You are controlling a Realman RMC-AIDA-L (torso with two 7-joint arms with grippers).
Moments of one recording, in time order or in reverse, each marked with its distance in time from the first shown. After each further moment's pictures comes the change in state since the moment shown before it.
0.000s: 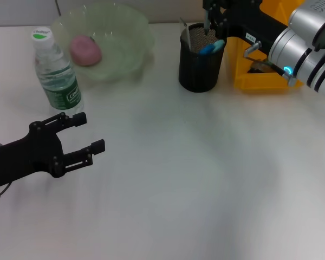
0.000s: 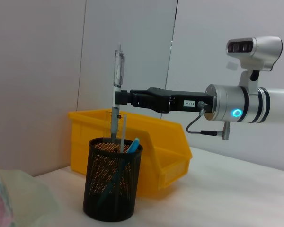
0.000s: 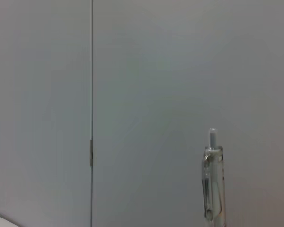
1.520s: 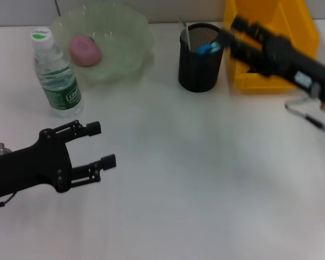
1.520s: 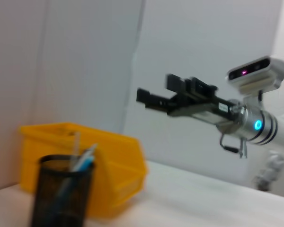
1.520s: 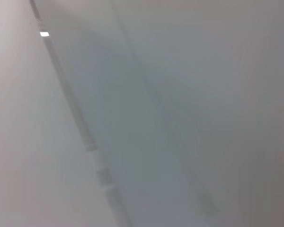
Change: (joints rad) left arm -0.008 0.007 0.029 -0.006 0.010 0.119 -0.015; right arm -0.300 -0.017 -0.063 -0.238 -0.158 -0.523 0.593
